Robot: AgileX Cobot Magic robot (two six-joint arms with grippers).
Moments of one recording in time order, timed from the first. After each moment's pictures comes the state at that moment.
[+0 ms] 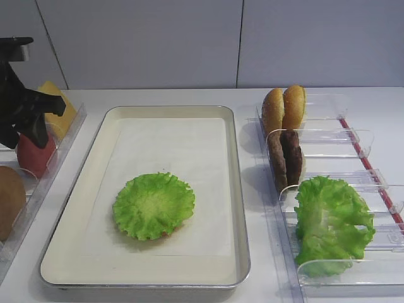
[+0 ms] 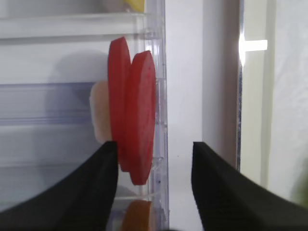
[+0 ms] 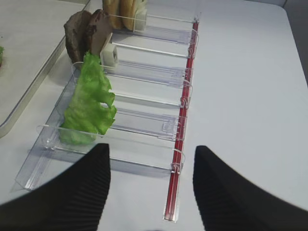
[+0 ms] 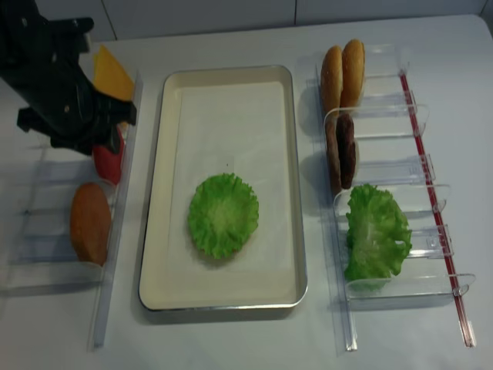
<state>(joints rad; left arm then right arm) -0.08 1.64 -1.21 -0.02 0.96 -0.08 0.01 -0.02 -0.47 0.18 1.14 -0.19</state>
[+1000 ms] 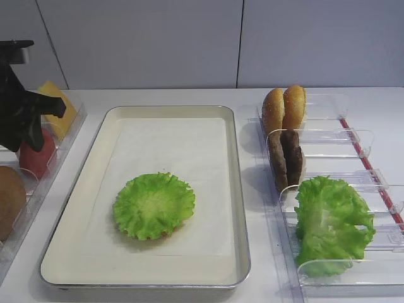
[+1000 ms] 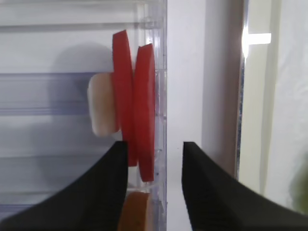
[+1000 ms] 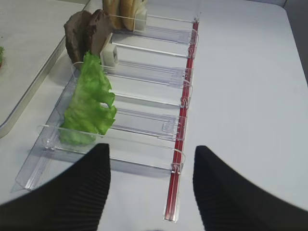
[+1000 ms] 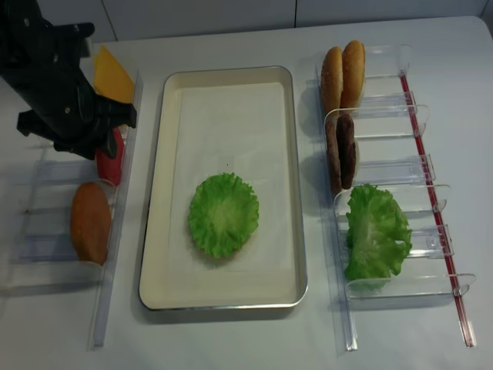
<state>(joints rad) -0.09 1.65 -1.22 -0.02 0.99 -0.10 0.01 -0.02 -0.47 0.18 1.14 -0.19</state>
